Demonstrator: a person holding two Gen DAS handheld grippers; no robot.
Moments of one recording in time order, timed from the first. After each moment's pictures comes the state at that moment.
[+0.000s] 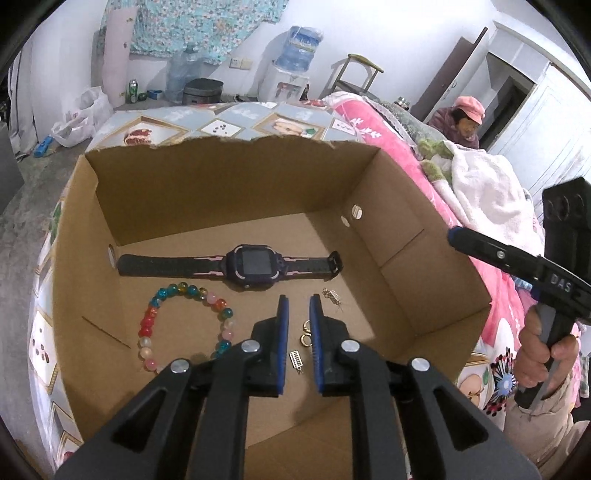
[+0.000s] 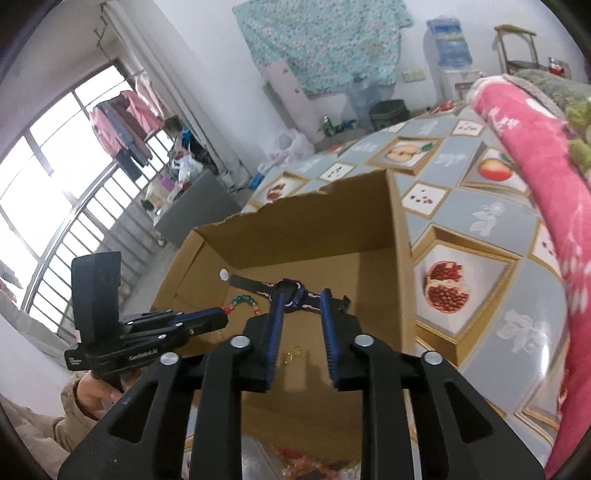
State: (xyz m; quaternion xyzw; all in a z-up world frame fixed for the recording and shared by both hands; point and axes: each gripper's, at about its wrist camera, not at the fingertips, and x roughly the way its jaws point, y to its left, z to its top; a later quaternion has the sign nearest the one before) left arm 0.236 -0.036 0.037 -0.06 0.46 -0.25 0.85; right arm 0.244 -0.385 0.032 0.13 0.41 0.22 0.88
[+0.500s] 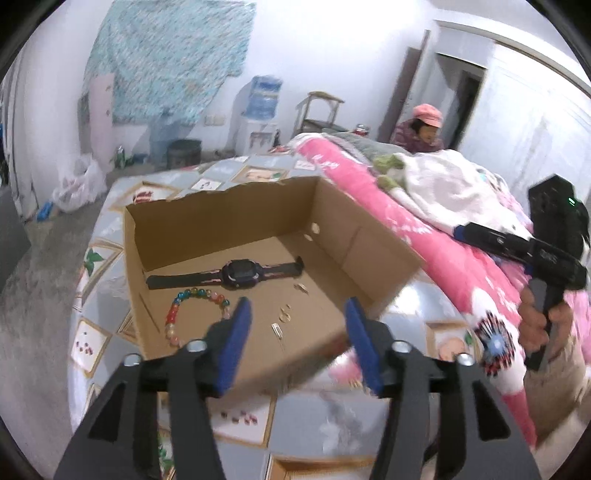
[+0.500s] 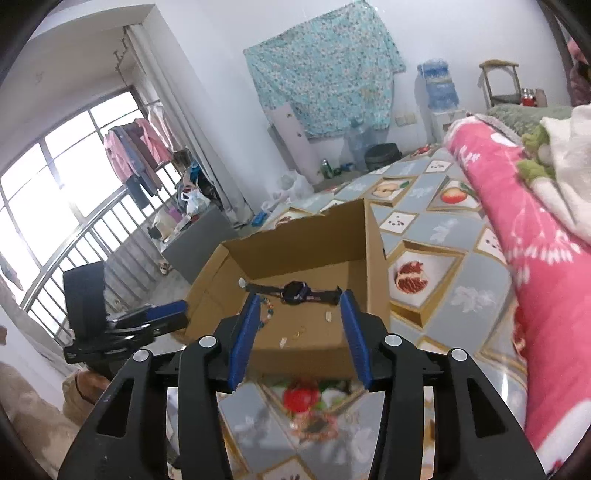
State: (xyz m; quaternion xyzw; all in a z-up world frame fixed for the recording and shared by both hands) left arm 0.128 -0.008 0.090 0.00 0.35 -0.30 0.89; right arm 0.145 -0.418 0.065 0.14 0.33 0.21 0.91
